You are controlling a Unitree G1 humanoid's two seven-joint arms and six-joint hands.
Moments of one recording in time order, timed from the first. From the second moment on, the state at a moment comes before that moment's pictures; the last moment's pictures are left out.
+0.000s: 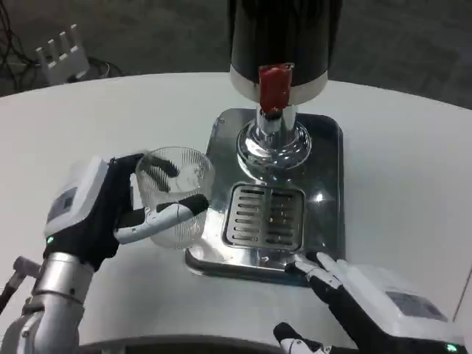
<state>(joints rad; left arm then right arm) -0.49 0.41 0.01 0.52 0.52 -0.44 0.22 0.15 -0.16 0.29 -0.83 -1.15 0.33 0.67</state>
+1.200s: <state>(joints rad) -0.84 0.34 -0.26 0.92 0.59 -0.45 0.34 0.20 -0.13 0.24 -0.87 -1.14 0.33 0.68</state>
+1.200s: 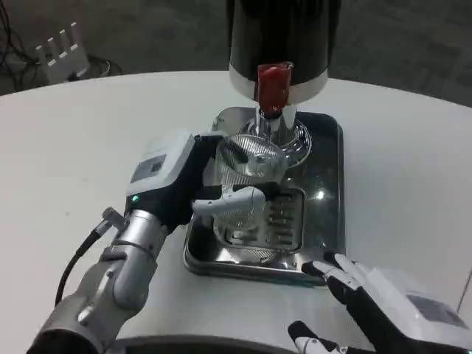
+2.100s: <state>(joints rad) -0.85 0.35 -0.30 0.87 0.60 -0.42 0.28 0.21 -0.13 0.25 -0.87 -1.14 0.31 0.68</state>
